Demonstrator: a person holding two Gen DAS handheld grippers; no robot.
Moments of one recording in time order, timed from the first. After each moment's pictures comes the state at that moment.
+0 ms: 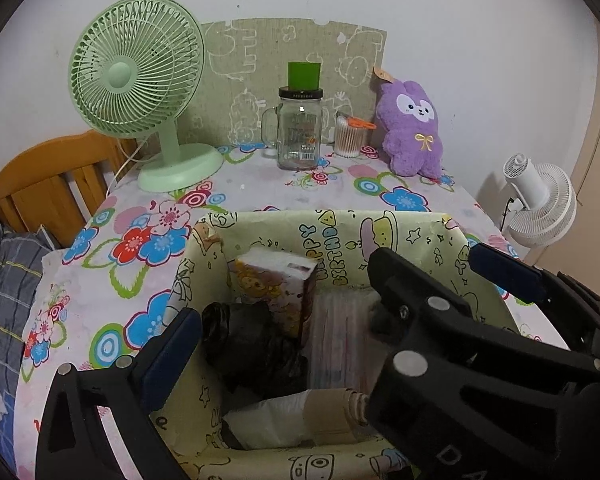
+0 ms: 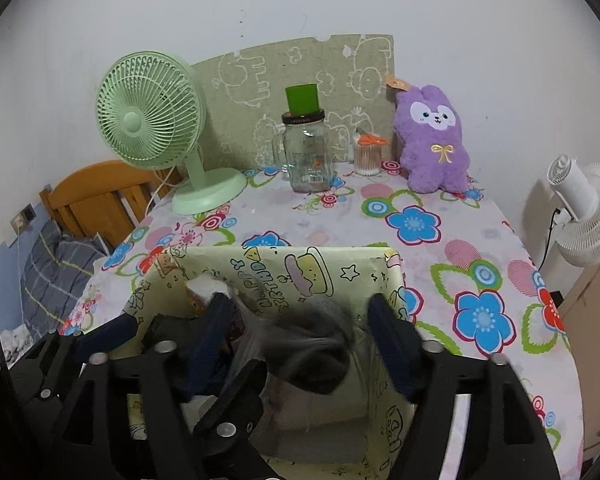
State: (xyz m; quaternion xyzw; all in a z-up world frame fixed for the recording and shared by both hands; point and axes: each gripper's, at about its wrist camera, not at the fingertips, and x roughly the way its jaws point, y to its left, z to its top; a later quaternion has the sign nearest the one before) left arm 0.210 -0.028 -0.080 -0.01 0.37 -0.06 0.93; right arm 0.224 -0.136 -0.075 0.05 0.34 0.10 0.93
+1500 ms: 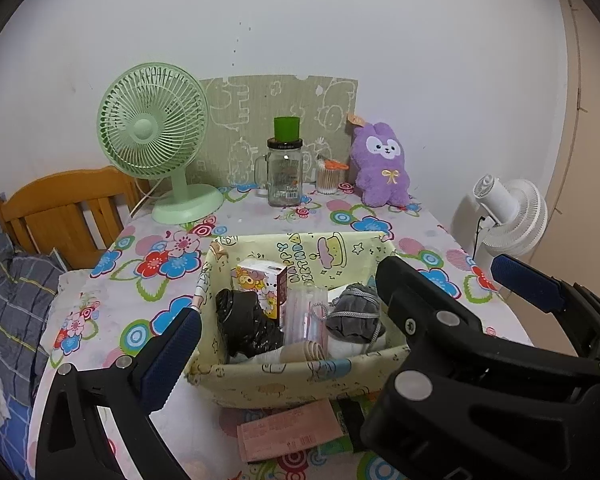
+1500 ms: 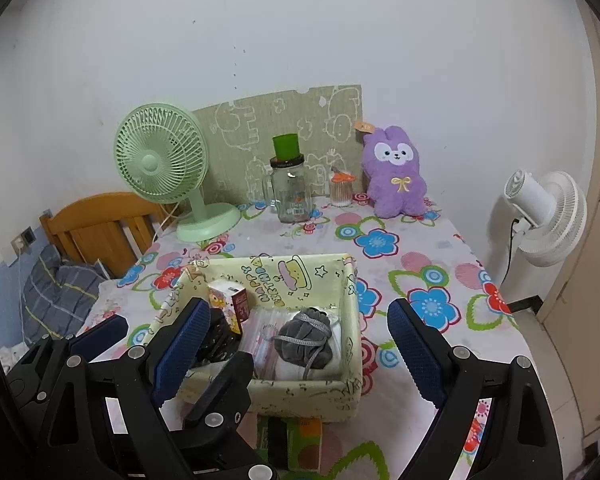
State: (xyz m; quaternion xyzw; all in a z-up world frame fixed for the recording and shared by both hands) left arm 0.126 -0.039 -0.032 0.00 0.30 -0.07 0.95; right arm 0.130 -0.155 -0.023 0.06 0.28 0.07 0.95
